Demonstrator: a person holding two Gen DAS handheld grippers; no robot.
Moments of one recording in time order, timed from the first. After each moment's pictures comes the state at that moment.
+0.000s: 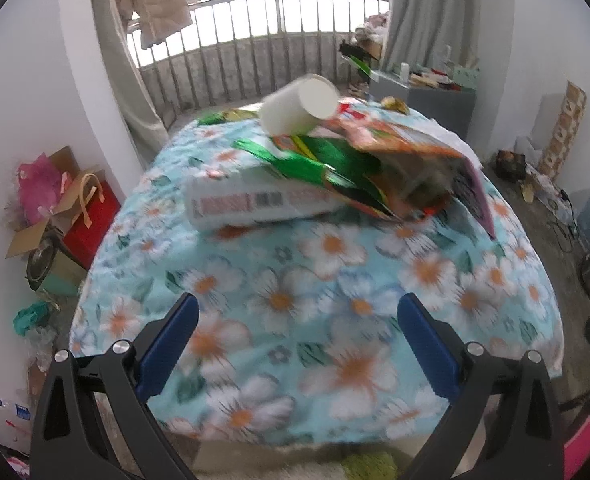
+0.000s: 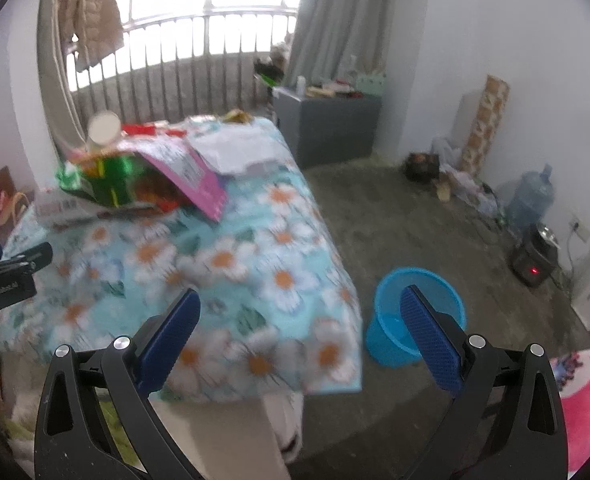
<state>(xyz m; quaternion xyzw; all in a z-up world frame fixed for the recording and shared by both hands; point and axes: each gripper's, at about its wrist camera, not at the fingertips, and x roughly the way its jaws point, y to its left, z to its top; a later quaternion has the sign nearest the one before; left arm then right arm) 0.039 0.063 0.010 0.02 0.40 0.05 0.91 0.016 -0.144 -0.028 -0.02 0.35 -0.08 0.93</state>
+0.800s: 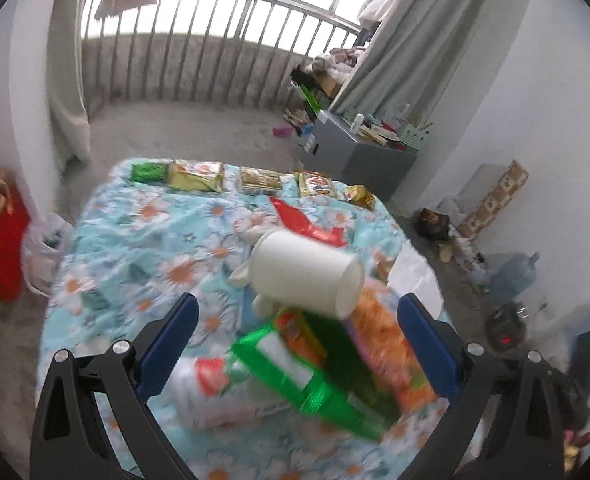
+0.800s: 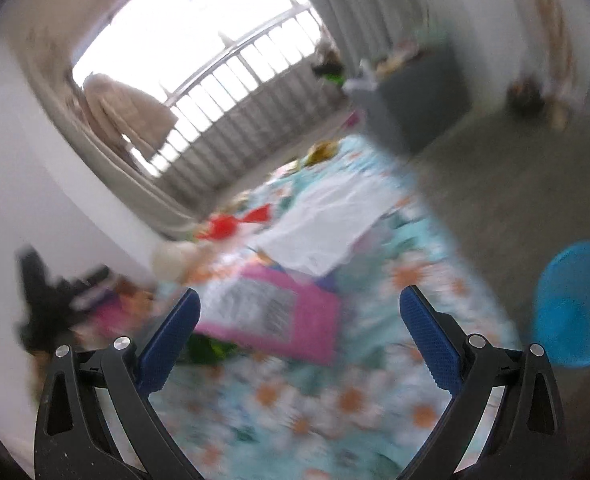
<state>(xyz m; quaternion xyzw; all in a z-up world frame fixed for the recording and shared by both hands) 0.212 0.167 0.078 -0.14 0.39 -0.12 0.90 0.161 -0.202 -0.017 0.29 0.35 0.13 0.88</state>
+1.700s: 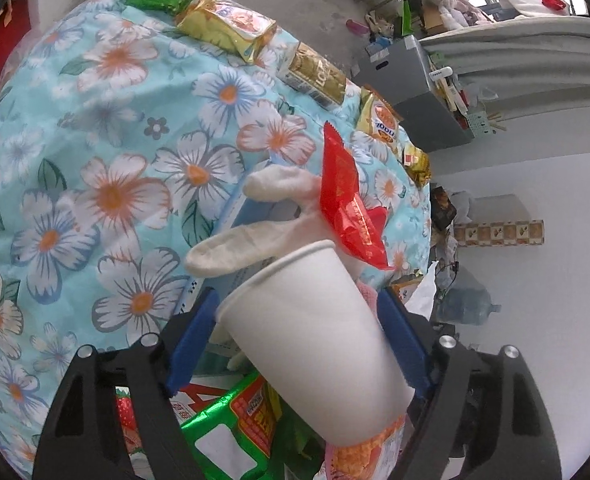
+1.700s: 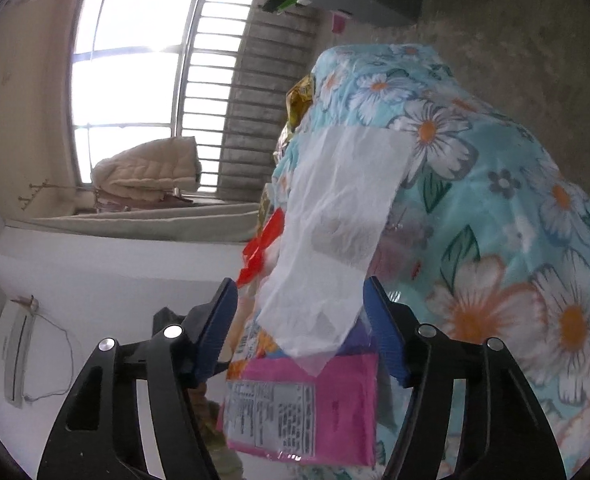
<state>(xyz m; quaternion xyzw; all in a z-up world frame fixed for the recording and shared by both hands) 0.334 0.175 0.000 -0.34 0.59 -0.07 0.73 0.272 -0.247 -0.094 0.54 0.42 0.21 0.70</state>
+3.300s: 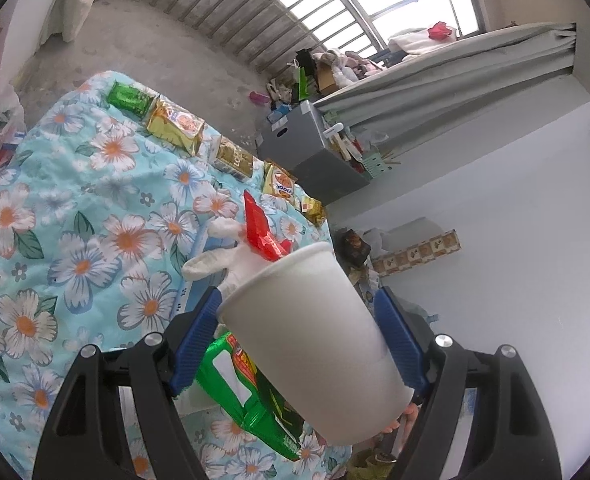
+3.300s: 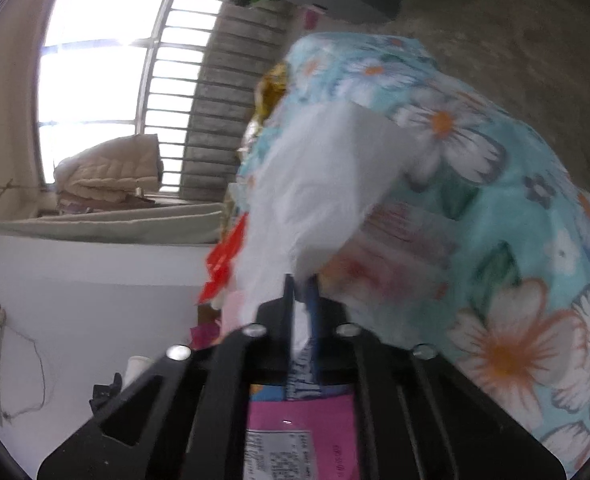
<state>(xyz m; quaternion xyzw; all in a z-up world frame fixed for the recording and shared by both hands) 0.247 0.229 0.075 -0.37 0.42 -0.19 0.81 0.305 -0.216 -0.094 0.51 0.46 0.16 0.71</state>
